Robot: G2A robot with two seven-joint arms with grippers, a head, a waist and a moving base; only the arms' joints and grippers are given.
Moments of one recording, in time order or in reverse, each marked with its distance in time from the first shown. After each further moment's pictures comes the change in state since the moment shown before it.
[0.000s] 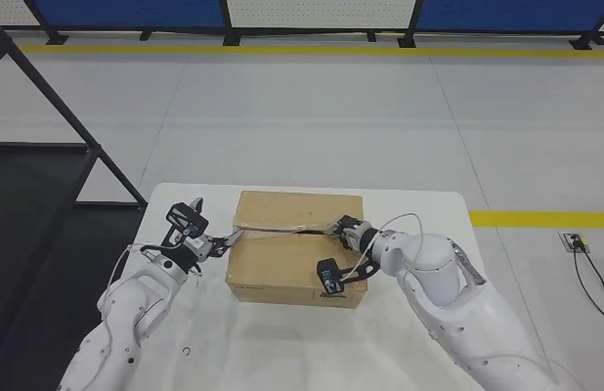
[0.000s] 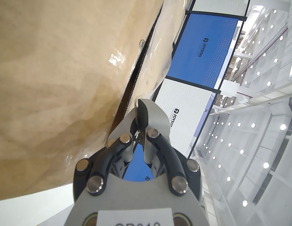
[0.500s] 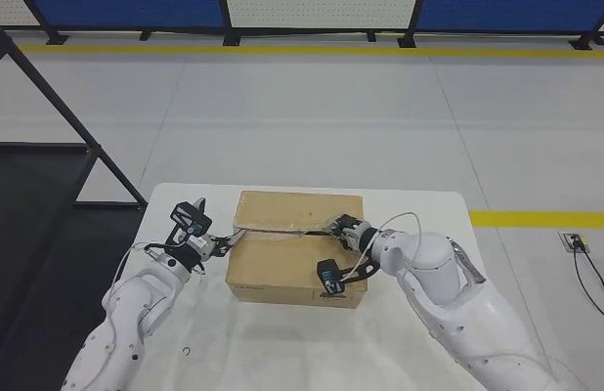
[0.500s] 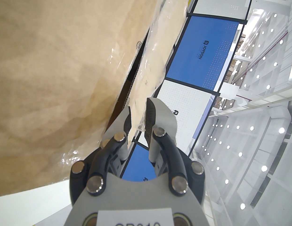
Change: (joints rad) left arm -0.019 -0.008 0.017 0.025 -0.002 0.004 -0.009; right arm 0.009 0.006 -0.008 -0.003 -0.004 -0.006 -0.005
